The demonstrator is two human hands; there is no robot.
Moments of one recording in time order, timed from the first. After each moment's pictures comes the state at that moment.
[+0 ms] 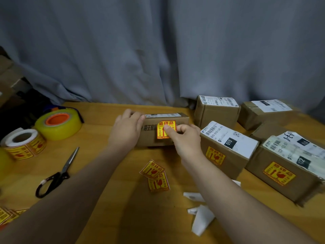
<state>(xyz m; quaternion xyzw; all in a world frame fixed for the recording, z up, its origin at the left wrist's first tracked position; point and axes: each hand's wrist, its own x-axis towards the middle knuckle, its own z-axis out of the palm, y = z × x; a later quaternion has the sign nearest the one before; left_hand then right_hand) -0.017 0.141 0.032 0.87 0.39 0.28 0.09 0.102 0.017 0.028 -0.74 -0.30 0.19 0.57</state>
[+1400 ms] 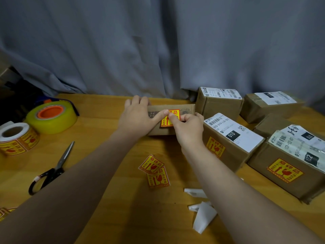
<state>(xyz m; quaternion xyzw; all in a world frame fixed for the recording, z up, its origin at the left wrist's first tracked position) 0.015 0.134 0.047 0.88 0.39 0.26 0.06 0.115 0.038 0.026 -0.78 -0.26 0.12 0.56</state>
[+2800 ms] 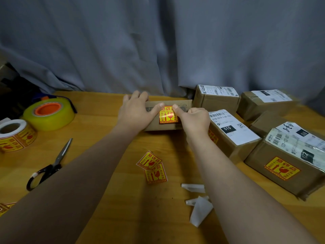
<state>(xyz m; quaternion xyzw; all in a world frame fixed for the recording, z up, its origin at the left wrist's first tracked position) 0.019 0.139 0.048 0.88 0.40 0.26 0.09 0.138 0.040 0.031 -0.78 -0.20 0.09 0.59</state>
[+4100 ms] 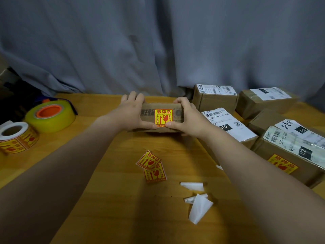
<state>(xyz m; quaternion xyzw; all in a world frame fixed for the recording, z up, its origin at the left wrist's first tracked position) 0.001 0.152 0.064 0.94 0.32 0.10 0.06 0.166 0.019 0.042 -0.75 -0.52 0.19 0.36</state>
